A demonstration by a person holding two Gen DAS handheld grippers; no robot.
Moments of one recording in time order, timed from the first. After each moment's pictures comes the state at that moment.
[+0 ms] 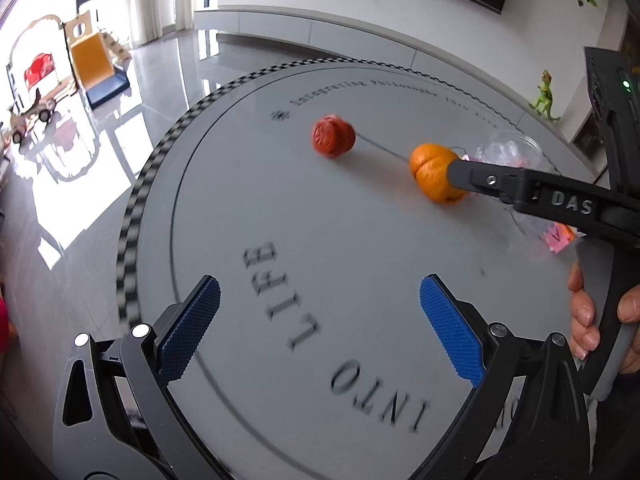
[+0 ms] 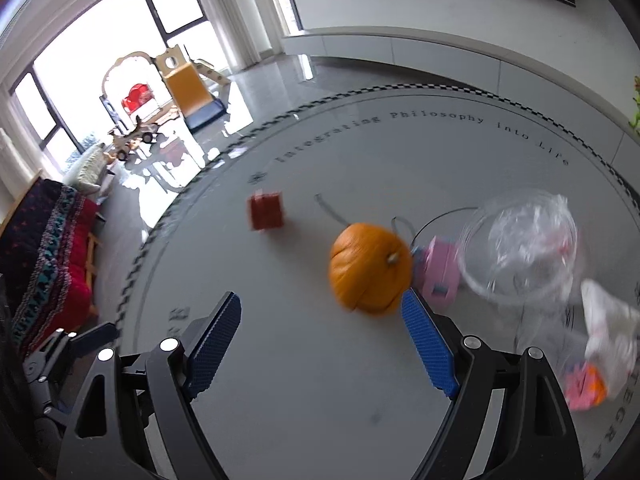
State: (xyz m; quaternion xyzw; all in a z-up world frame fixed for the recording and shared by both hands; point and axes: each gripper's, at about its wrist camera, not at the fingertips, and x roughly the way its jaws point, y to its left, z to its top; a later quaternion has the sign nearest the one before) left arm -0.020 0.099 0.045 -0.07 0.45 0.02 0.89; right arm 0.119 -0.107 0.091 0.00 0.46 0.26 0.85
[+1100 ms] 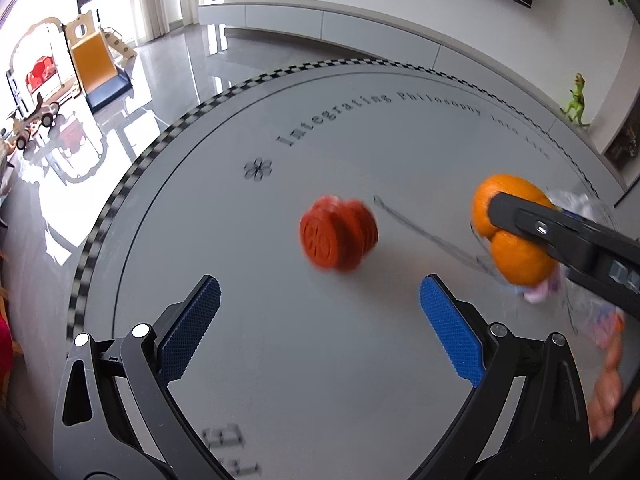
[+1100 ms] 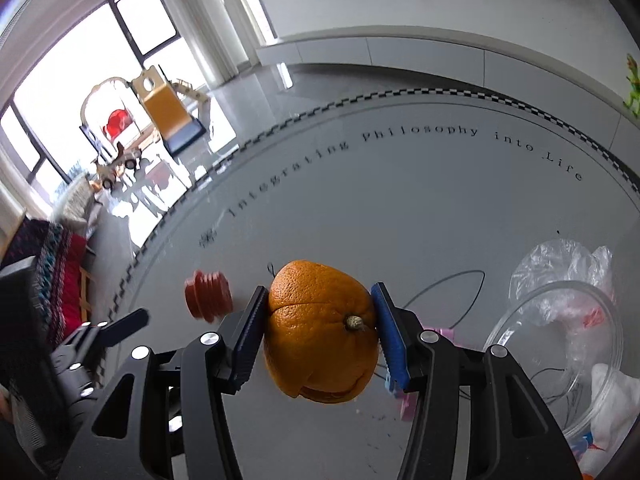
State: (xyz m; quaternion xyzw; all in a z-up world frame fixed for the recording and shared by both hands) left arm 0.112 0.104 0.022 -0.07 0.46 0.05 0.89; right arm 0.197 -0.116 0.081 0.04 0.46 0.23 0.86
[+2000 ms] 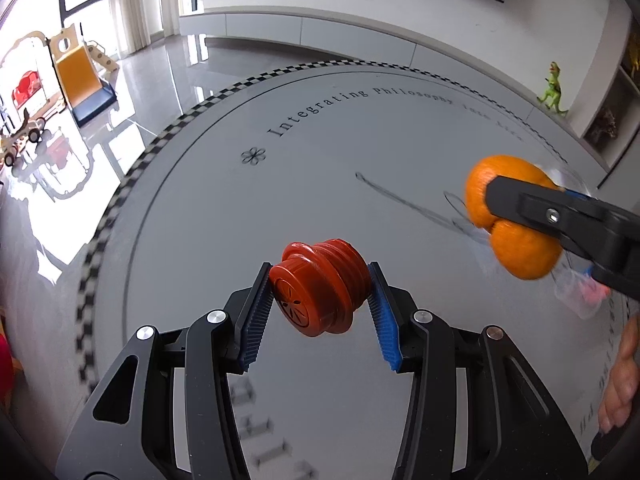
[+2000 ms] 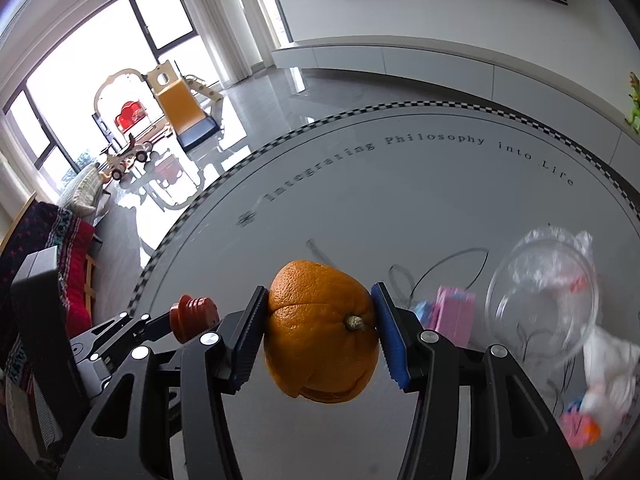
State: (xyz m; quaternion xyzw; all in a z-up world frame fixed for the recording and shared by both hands) left arm 0.054 0.104 0.035 -0.05 0.45 0.01 0.89; right arm 0.147 -0.098 0.108 0.02 0.44 0.25 0.86
